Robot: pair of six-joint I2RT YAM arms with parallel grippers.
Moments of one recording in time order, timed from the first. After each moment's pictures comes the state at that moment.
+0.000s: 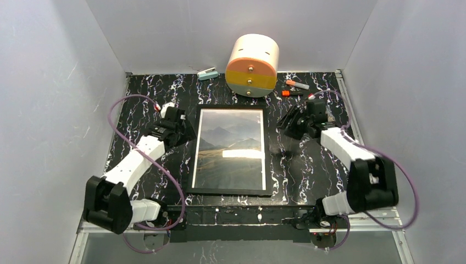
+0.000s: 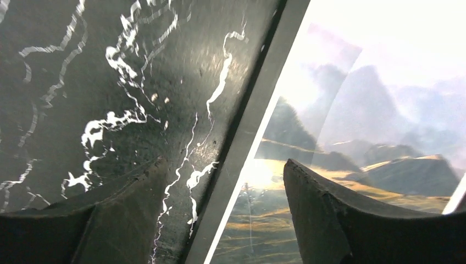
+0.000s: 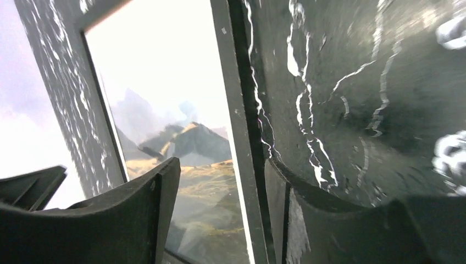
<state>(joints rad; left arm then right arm) -0.35 1.28 0.87 -0.57 -0.27 -0.64 0.20 1.47 0.82 -0.16 -0.39 0.74</state>
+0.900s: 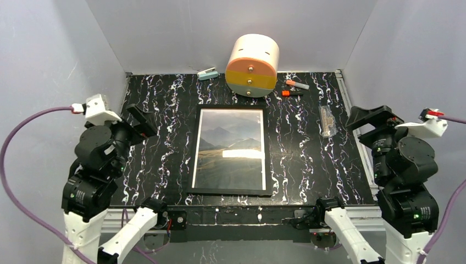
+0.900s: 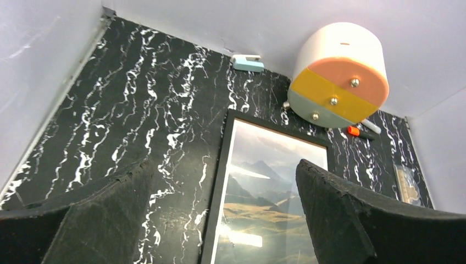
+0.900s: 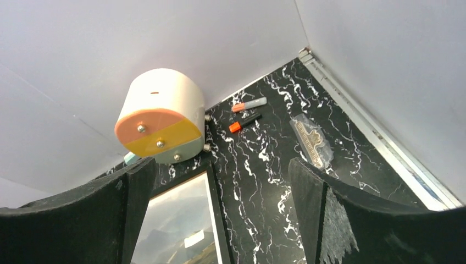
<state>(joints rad) -0.35 0.70 1.38 -0.90 -0.39 -0.40 0.20 0.60 1.38 -0.85 0.39 0.52</state>
